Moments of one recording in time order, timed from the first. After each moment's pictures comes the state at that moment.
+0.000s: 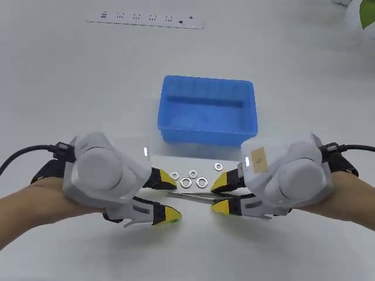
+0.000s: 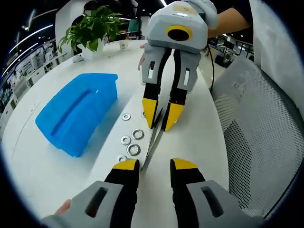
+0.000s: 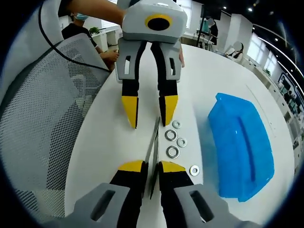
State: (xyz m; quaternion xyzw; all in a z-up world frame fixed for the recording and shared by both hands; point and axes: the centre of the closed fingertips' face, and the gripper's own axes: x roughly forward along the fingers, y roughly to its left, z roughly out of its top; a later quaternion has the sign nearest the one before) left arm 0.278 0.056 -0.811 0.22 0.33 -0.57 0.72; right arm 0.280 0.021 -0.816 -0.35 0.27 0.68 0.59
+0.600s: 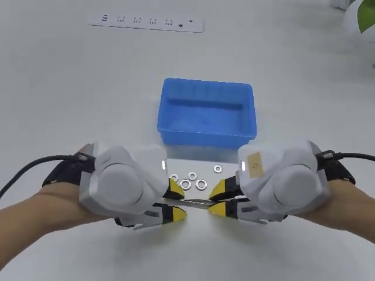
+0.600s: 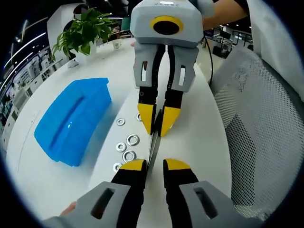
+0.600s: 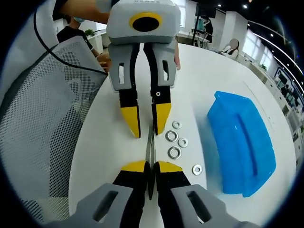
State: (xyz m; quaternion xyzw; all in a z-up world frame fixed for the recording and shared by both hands) left arm 0.274 0.043 -0.813 0.25 0.32 -0.57 0.72; right arm 0.277 0.021 -0.816 -0.33 0.29 0.66 0.61
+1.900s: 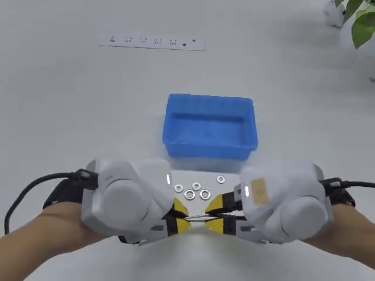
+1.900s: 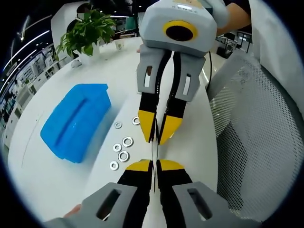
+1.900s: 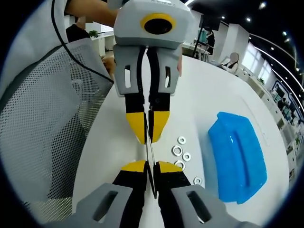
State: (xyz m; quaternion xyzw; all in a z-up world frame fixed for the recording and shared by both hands) left arm 0.256 0.041 -0.790 0.26 0.33 -0.55 0.72; right arm 0.260 0.033 -0.797 -0.35 0.22 0.67 0.62
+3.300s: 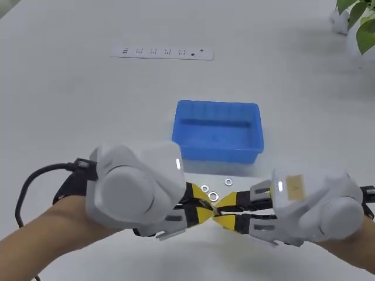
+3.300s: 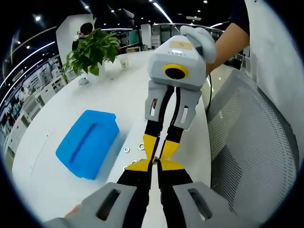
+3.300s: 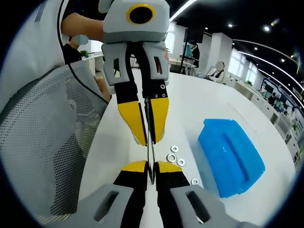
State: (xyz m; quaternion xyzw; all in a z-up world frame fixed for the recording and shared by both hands) left arm 0.264 0.024 -0.741 0.24 0.27 -0.54 0.76; right arm 0.265 0.033 -0.775 -0.26 0.18 0.66 0.68
